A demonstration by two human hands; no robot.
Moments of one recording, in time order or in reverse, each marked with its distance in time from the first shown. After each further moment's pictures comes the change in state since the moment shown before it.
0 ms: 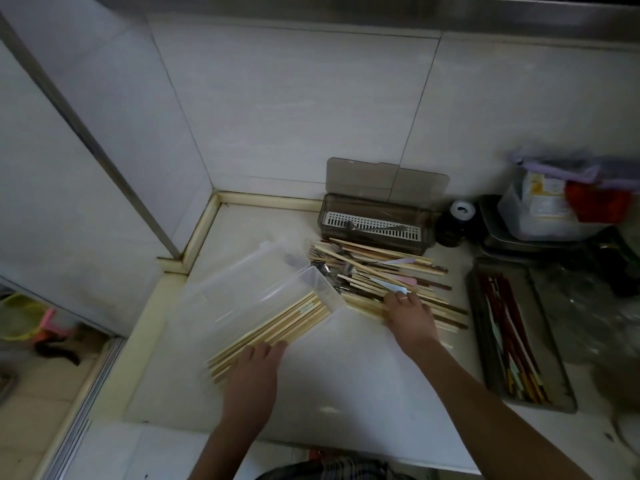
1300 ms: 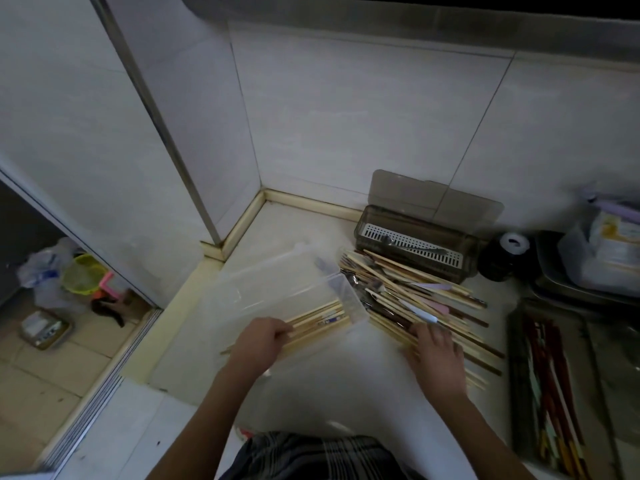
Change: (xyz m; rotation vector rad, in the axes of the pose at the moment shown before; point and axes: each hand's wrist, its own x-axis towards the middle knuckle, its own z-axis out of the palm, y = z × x) left_hand 0.049 -0.027 -0.005 -0.387 -0.215 -0.297; right_hand -0.013 0.014 0.028 0.224 0.203 -0.062
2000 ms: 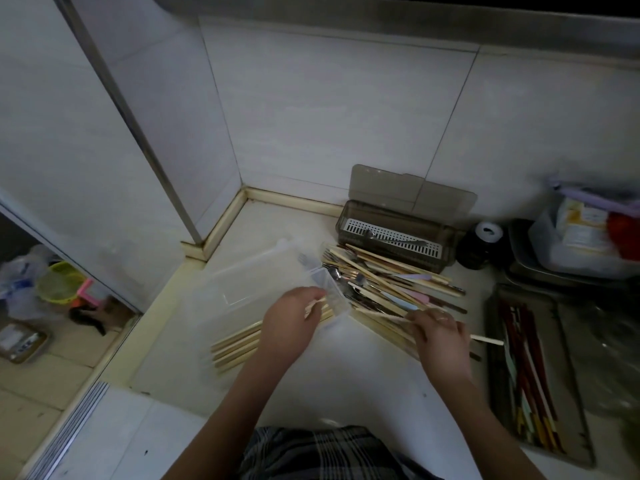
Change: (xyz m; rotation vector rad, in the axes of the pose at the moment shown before) left_hand -0.008 0.092 -0.005 -0.127 0.293 0.271; right_hand -0.003 0.011 -0.037 0.041 0.174 0.004
